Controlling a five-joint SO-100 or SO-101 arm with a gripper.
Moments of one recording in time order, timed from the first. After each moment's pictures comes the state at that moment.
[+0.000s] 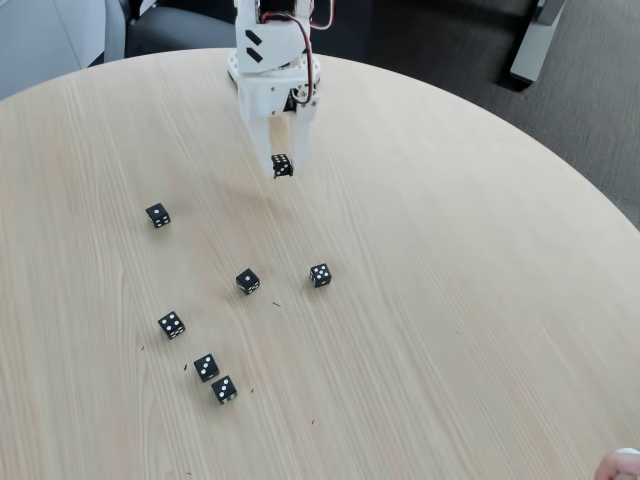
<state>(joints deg) -2.5 173.9 173.7 57.7 -10.8</state>
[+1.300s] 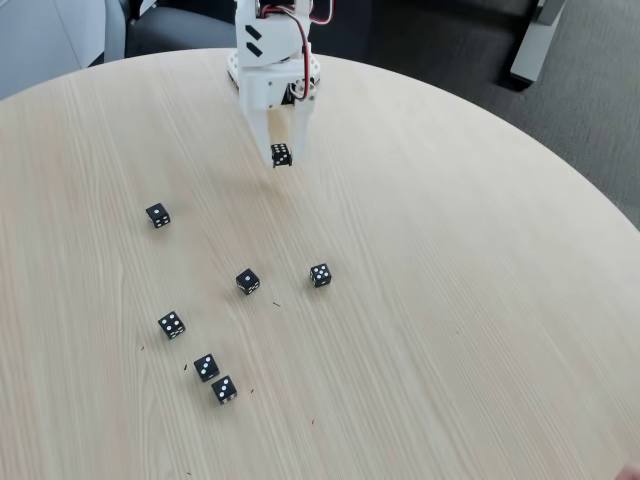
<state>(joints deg) -2.5 178.7 173.7 67.4 -3.4</state>
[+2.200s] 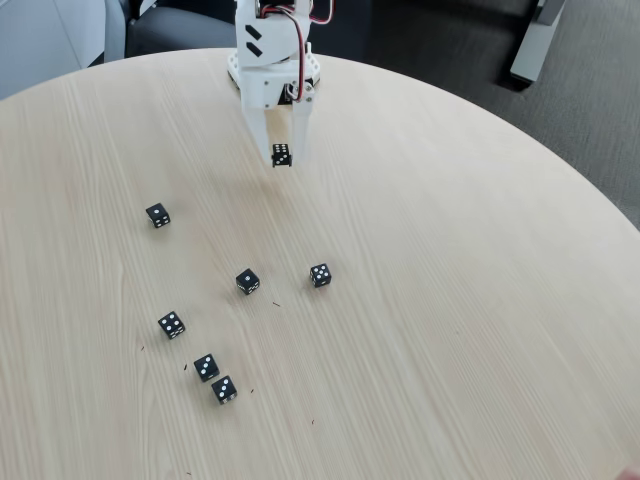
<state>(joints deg) -2.5 178.7 173.7 67.4 2.8</state>
